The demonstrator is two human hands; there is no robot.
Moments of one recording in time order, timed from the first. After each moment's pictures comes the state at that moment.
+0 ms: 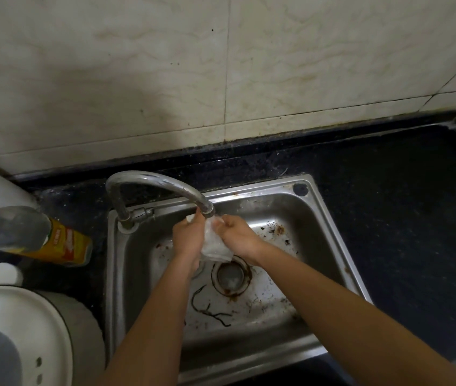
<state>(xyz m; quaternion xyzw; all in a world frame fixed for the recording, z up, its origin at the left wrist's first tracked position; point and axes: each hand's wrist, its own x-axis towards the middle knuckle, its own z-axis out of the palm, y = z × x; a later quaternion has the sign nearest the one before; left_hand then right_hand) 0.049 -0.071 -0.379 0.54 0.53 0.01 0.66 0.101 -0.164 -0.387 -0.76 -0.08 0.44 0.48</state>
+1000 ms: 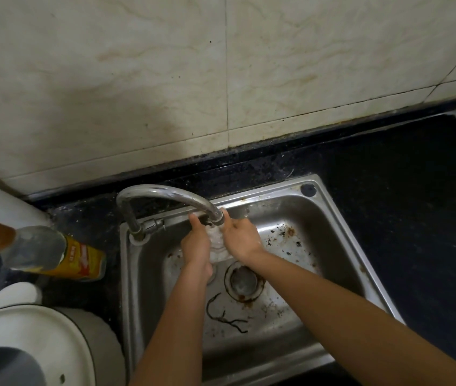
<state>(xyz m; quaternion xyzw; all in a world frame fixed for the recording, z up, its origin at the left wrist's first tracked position) 0.051 -0.069 -0.379 0.47 0.55 0.02 0.68 0.093 -0.148 -0.385 -0.84 -0.07 0.29 0.46</state>
